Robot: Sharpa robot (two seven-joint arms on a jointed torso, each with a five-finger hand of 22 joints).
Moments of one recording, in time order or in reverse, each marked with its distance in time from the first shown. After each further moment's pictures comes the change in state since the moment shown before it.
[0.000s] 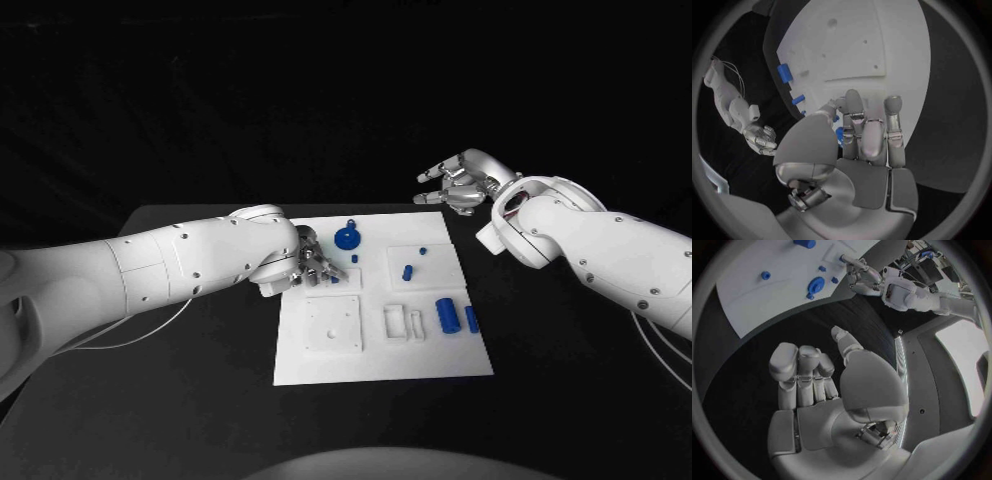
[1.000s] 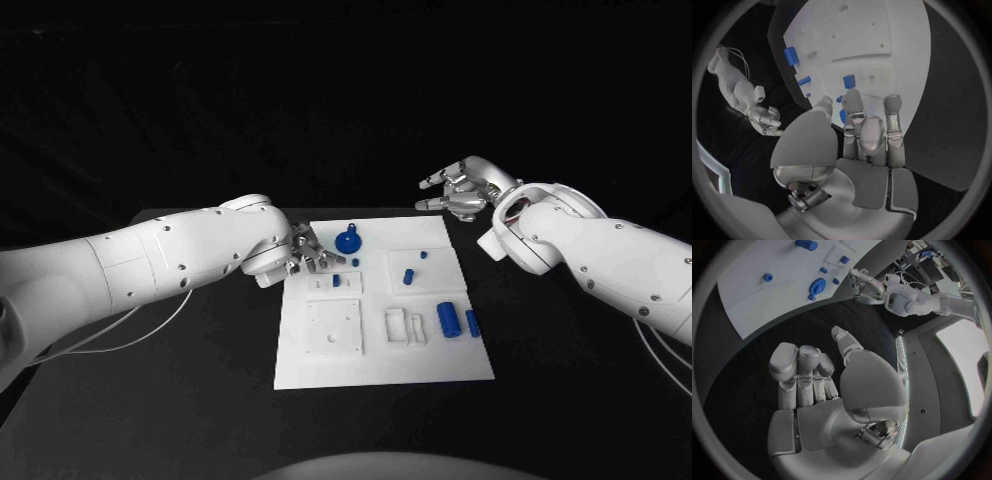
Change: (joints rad) left arm 0.007 -0.048 0.081 0.010 0.019 -0.046 0.006; left_hand 0.035 -0.025 -0.089 0.064 -0.011 -0.036 0.037 -0.125 -0.287 -0.002 -0.002 -0.048 -0.016 -0.011 -0.011 -0.050 -0.050 -0.016 -0.006 -0.031 -0.035 0.000; right arm -0.007 -0.003 0.000 -0.004 0.000 0.000 -0.002; right_hand 0.000 0.000 -0.004 0.004 0.000 -0.003 0.003 0.000 0.000 0.000 0.000 0.000 -0.001 0.000 0.000 -0.005 0.000 0.000 0.000 0.000 0.000 0.000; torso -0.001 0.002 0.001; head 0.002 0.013
